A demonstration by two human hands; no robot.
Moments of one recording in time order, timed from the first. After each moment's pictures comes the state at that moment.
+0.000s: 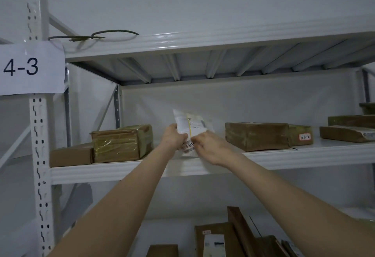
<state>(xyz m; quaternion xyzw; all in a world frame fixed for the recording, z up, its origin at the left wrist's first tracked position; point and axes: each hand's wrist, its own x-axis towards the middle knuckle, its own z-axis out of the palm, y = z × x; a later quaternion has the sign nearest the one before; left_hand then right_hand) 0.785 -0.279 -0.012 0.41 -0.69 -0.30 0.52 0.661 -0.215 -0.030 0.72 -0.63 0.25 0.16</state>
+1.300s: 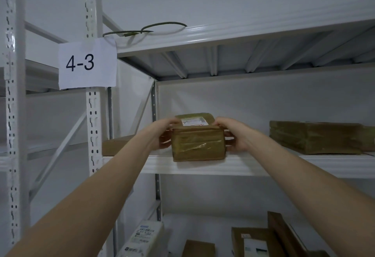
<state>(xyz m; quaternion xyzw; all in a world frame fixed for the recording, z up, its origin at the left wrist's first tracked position) 0.940 -0.300 0.013 0.47 -0.54 -0.49 0.50 0.730 -0.263 0.004 0.50 -0.53 0.54 -0.42</state>
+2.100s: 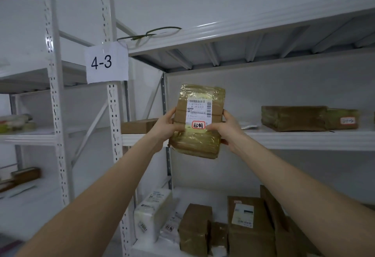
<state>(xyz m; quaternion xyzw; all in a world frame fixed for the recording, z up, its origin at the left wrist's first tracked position) 0.915 -0.168 -0.029 0.39 -0.68 -0.36 0.51 0.727 -0.162 -0.041 0.55 -0.41 0.63 -0.37</state>
